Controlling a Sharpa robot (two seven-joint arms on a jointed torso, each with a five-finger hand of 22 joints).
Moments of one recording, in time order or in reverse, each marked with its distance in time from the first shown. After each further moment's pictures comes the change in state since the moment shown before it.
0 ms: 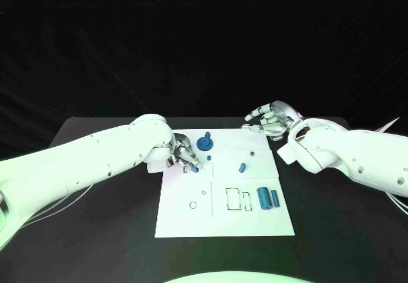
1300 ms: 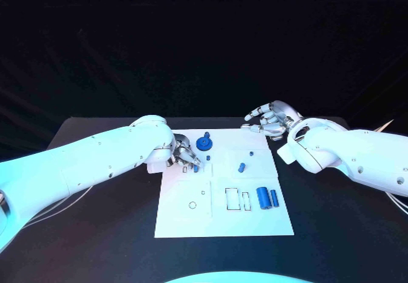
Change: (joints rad) left arm -0.003 0.008 -0.005 -0.011 -0.026 -0.013 0.001; left_hand -0.030 -0.030 -0.097 0.096 0.000 0.059 -0.020 0.000 0.031 0.000 0.000 0.000 0.000 0.000 0.000 0.000 0.000 0.000 0.000 0.000 0.000 0.003; right arm 0.000 -0.003 0.000 0.002 -0.003 0.000 0.005; right_hand 0.000 0.000 0.000 0.000 0.000 -0.006 -0.004 0.015 0.000 0.000 0.000 0.000 0.000 0.000 0.000 -0.011 0.000 0.000 0.000 0.000 0.000 0.000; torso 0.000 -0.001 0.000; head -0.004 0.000
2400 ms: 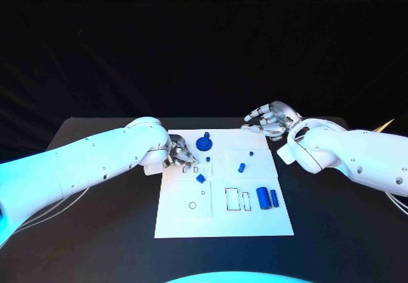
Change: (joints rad) left arm -0.008 -0.029 0.002 0.017 0.030 -0.042 0.001; left_hand 0.012 0.054 -0.034 0.036 0.016 0.029 0.002 -0.010 0.013 0.005 -0.005 0.000 0.000 -0.008 -0.009 0.000 0.000 0.000 0.000 0.000 0.000 0.000; right arm -0.003 0.001 0.000 -0.004 -0.001 0.002 0.002; right_hand 0.000 0.000 0.000 0.000 0.000 0.000 0.000 0.000 0.000 0.000 0.000 0.000 0.000 0.000 0.000 0.000 0.000 0.000 0.000 0.000 0.000 0.000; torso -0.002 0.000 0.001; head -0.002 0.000
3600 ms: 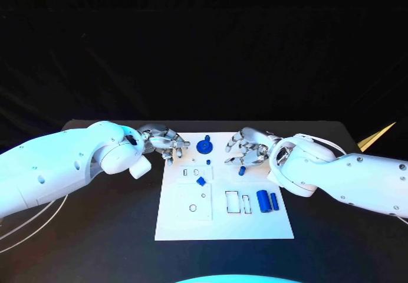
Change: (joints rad) left arm -0.007 -0.291 0.049 0.249 0.496 -0.294 0.320; left_hand 0.360 -0.016 -0.093 0.025 0.012 -0.270 0.148 -0.211 -0.143 -0.421 0.137 -0.333 -0.436 -0.243 0.118 -0.411 -0.324 0.087 -0.385 0.099 -0.452 -0.659; right arm -0.041 0.022 -0.005 0.195 -0.520 0.150 -0.245; right_hand 0.027 0.026 -0.011 -0.012 0.000 0.029 -0.018 0.046 0.004 0.010 -0.013 0.025 0.000 -0.005 -0.016 0.000 0.000 0.000 0.007 -0.007 0.002 0.000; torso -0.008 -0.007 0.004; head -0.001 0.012
